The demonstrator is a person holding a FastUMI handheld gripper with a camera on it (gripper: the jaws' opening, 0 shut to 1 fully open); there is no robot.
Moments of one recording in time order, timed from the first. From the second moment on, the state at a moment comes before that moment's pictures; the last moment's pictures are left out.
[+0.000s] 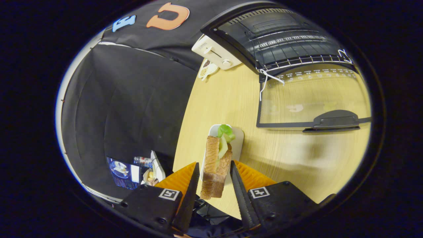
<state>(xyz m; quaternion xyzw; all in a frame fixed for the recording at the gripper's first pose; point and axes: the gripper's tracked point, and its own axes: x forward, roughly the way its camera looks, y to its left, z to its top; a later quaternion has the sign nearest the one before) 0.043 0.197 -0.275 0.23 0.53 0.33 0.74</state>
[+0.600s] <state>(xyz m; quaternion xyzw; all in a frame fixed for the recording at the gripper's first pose) 0.044 0.192 -0.251 0.26 0.50 0.33 0.76</state>
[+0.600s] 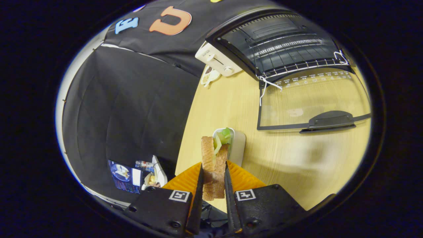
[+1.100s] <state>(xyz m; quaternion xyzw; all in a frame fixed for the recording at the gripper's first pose) 0.126 0.112 -0.201 0.51 0.31 0.19 0.78</state>
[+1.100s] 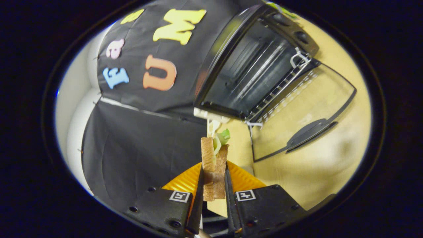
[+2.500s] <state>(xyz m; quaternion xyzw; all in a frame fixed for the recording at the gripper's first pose) 0.284 0.030 -0.239 0.53 0.16 0.00 0.83</state>
